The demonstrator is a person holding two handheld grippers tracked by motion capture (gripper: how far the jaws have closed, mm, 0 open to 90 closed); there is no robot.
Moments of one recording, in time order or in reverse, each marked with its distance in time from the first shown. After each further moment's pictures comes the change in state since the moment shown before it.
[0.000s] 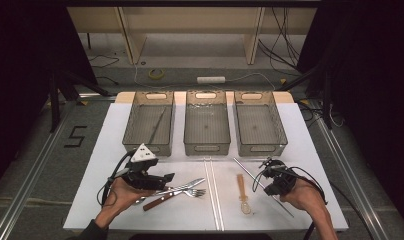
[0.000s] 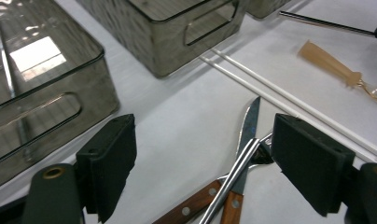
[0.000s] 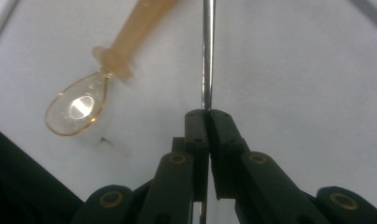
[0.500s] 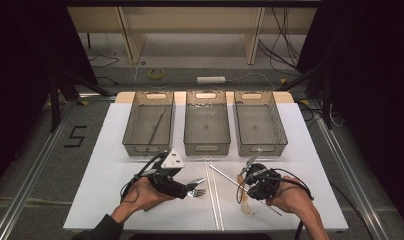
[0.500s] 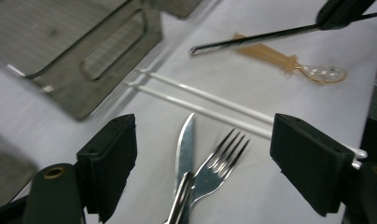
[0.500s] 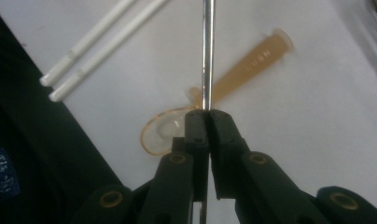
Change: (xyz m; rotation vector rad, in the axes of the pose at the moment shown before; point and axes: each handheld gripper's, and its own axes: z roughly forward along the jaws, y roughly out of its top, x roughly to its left) left arm -0.049 0.027 0.033 0.059 -0.149 0.244; right arm 0.054 0.024 -0.017 -0.035 0.018 -0.242
